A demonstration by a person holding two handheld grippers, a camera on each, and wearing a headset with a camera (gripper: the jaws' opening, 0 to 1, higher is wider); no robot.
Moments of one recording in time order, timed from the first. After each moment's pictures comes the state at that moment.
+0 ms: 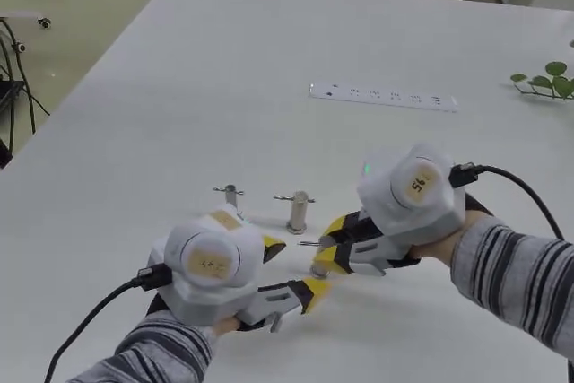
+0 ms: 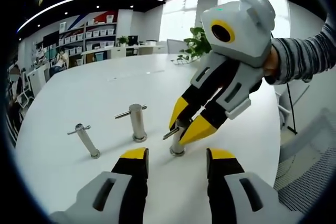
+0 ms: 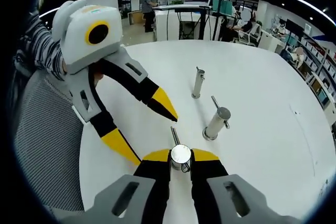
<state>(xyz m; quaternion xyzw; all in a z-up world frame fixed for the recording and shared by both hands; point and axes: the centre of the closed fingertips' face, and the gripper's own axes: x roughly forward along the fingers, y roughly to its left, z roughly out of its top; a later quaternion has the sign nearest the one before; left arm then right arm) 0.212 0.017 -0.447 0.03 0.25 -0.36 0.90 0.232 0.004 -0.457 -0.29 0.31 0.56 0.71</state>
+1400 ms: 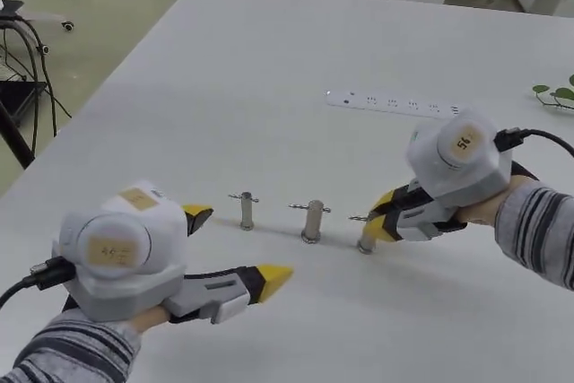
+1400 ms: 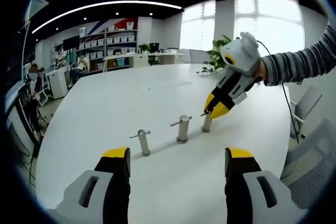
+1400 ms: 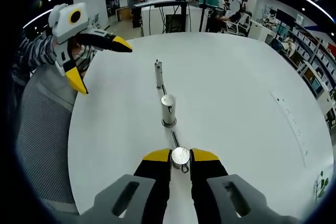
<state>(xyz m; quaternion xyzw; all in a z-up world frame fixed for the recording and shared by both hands) 0.220 0.096 -0.406 0.03 0.23 -0.28 0.93 0.286 -0.033 -0.444 -0.28 0.34 0.52 0.73</state>
